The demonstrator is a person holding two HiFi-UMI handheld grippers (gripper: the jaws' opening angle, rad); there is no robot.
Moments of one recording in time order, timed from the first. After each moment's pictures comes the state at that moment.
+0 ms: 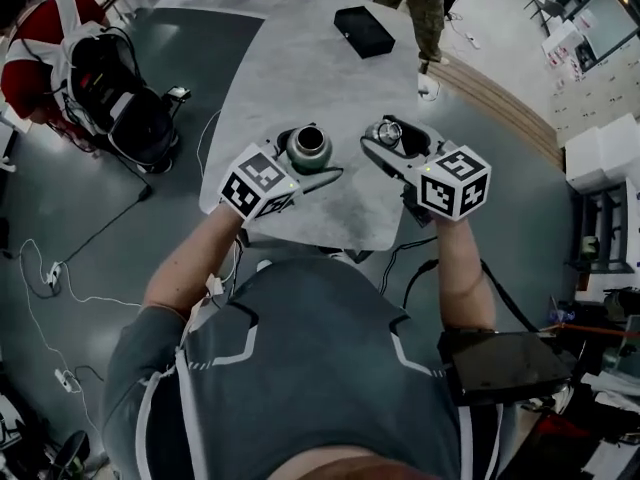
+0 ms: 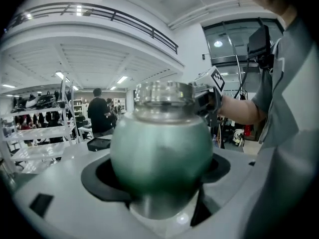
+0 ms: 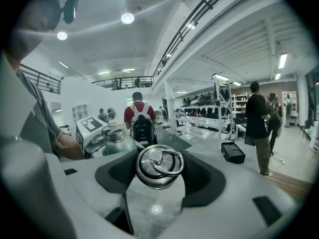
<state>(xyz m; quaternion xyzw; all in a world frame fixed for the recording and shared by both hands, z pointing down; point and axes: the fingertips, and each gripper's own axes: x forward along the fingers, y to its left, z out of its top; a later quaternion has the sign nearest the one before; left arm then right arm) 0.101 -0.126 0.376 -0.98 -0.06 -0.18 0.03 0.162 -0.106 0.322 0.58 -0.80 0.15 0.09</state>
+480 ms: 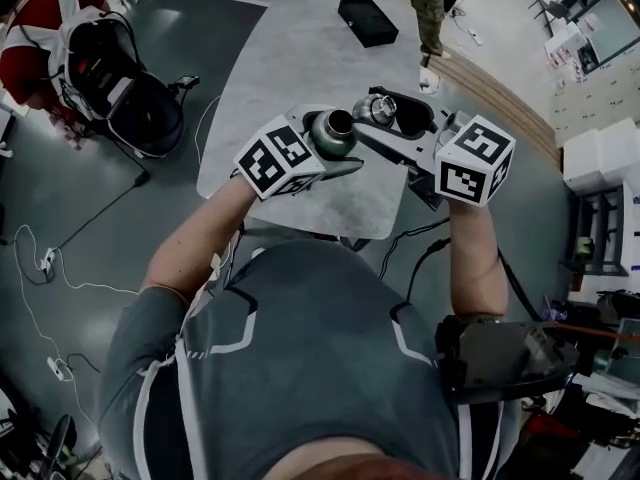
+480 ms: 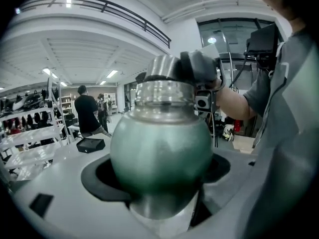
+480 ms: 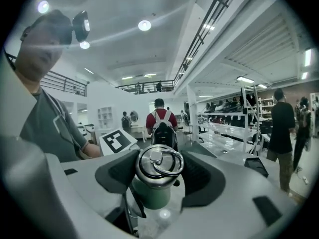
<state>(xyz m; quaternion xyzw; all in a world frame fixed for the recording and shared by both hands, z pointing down) 0.121 -0.097 0.364 -0.97 -0.11 -0.22 0.03 0.106 -0.106 0.252 0.47 -0.87 0.10 0.09</state>
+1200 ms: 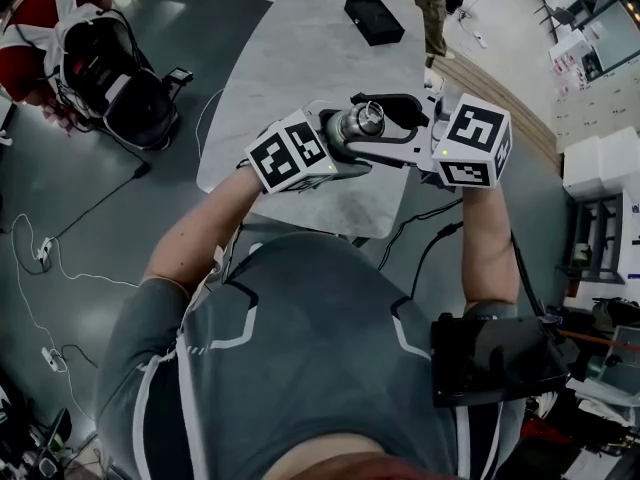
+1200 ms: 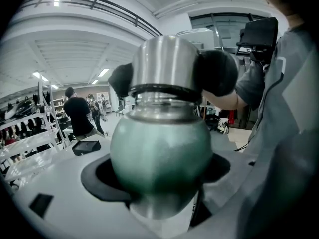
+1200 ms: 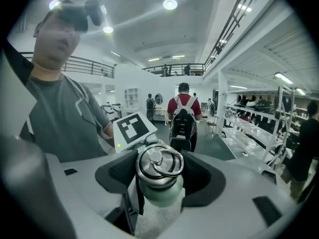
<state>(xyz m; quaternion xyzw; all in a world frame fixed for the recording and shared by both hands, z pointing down) 0.130 -0.082 0.363 -0.96 -0.15 -0.24 0.07 0.073 -0.099 0.262 0.32 -0.92 0.07 0.21</state>
